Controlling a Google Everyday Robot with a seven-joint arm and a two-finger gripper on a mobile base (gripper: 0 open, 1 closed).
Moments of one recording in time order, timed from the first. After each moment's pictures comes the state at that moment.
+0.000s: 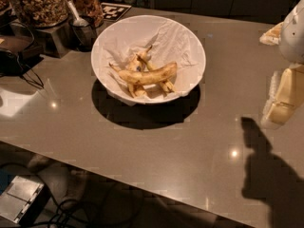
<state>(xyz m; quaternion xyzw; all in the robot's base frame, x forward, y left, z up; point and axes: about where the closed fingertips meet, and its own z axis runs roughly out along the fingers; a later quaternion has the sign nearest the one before) 0.438 -0.217 0.976 -0.60 0.78 -0.03 0.16</state>
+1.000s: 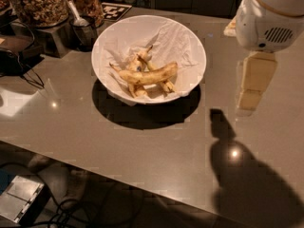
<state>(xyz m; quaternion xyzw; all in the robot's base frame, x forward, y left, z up) 0.463 -0.170 0.980 -0.66 0.74 -0.06 0.12</state>
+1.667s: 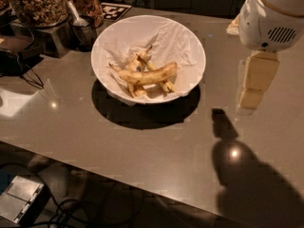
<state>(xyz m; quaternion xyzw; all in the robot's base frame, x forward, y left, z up) 0.465 -0.171 0.982 -0.66 0.74 -0.06 0.13</state>
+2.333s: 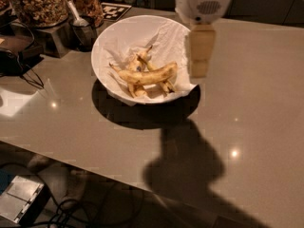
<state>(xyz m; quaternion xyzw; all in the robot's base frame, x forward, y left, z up) 0.531 -0.087 0.998 -0.72 0.67 -0.10 0.12</state>
